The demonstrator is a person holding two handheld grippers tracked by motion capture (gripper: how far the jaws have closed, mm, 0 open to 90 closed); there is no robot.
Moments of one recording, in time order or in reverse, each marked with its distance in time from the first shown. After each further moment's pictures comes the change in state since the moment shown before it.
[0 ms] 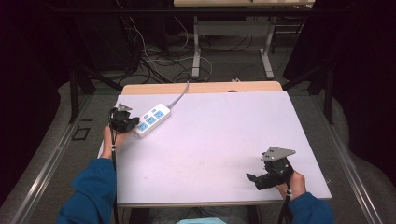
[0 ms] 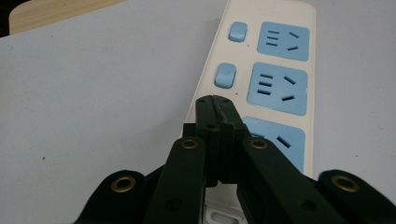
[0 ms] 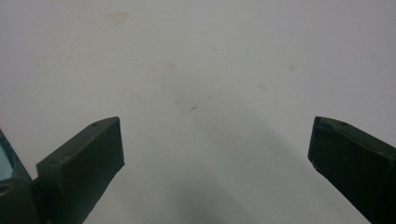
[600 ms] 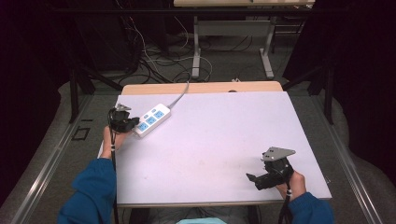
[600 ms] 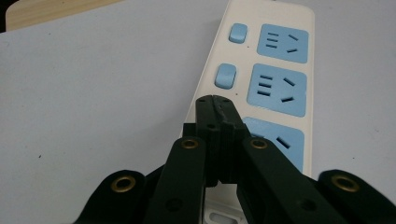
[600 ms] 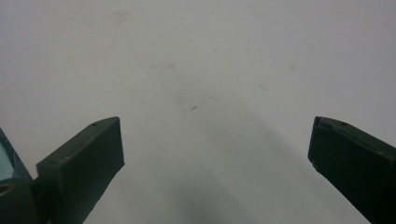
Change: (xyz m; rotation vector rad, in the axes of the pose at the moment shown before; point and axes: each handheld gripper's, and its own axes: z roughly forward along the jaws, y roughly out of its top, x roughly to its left) left arm 0.002 -0.002 0.001 -0.022 -0.007 -0.018; right arm 0.000 0.000 0.000 0.001 0.002 0.001
